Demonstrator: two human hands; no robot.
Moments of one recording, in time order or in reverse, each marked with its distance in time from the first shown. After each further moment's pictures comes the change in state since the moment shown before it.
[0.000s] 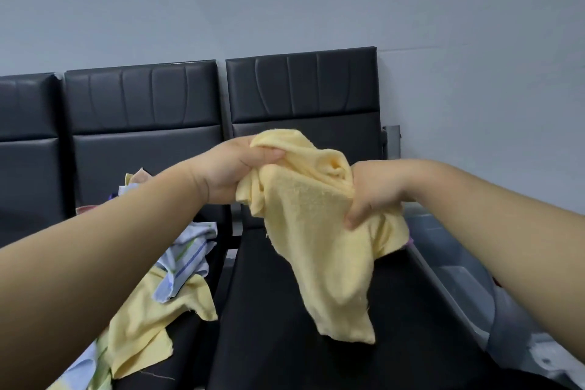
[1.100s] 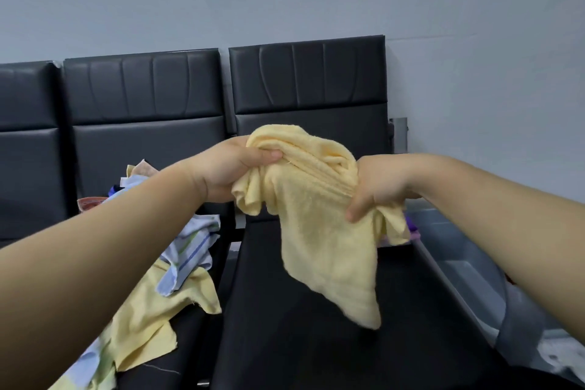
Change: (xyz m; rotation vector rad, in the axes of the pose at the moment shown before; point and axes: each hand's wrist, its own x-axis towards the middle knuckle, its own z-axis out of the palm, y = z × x) left_hand -0.006 -0.012 -0.015 0.014 0.117 -0.031; right_hand 0.012 -0.003 0.006 0.128 -0.016 0.027
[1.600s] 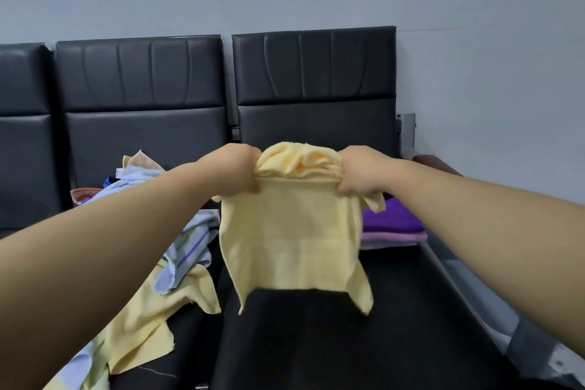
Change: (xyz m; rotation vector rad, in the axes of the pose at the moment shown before) left_hand 0.034 -0.024 -0.036 1.542 0.345 -0.173; right_hand 0.083 -0.002 0.017 -0.334 0.300 -0.062
